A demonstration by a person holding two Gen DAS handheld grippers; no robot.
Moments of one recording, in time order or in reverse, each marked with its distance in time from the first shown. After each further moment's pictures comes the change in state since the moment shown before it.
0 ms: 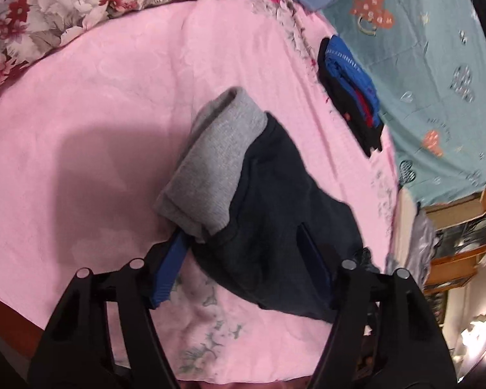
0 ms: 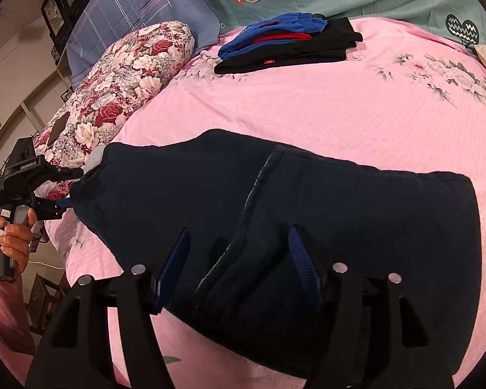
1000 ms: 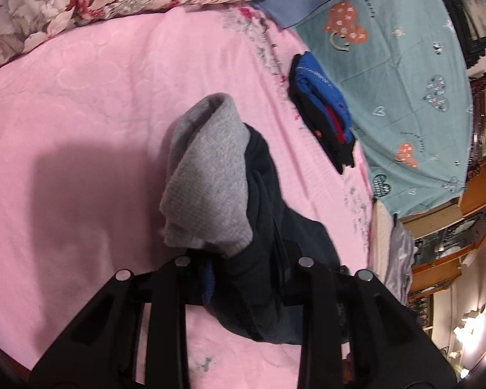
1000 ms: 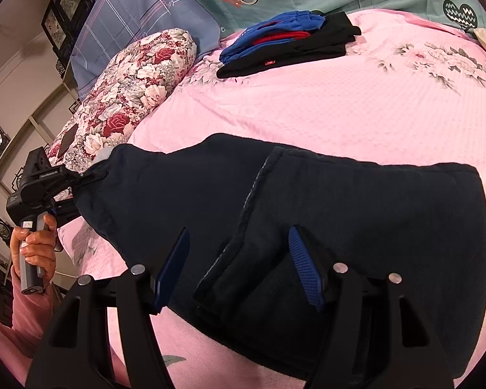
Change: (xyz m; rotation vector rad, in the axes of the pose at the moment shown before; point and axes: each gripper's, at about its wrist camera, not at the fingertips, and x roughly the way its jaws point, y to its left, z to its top) left arm 0.018 -0.016 0.001 0.028 -0.091 -0.160; right arm -0.004 -0.009 0.000 0.049 -0.015 0.063
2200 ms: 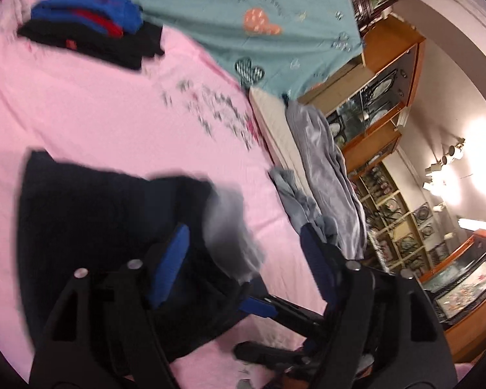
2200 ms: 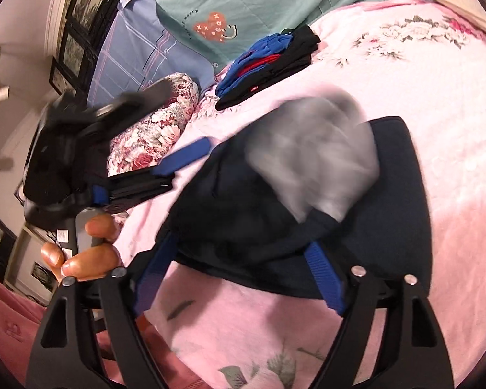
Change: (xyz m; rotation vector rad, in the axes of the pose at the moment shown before) left arm 0.127 -0.231 -0.123 0.519 0.252 -0.368; right arm -0.073 -0.049 -0.037 0.195 -0.118 0.154
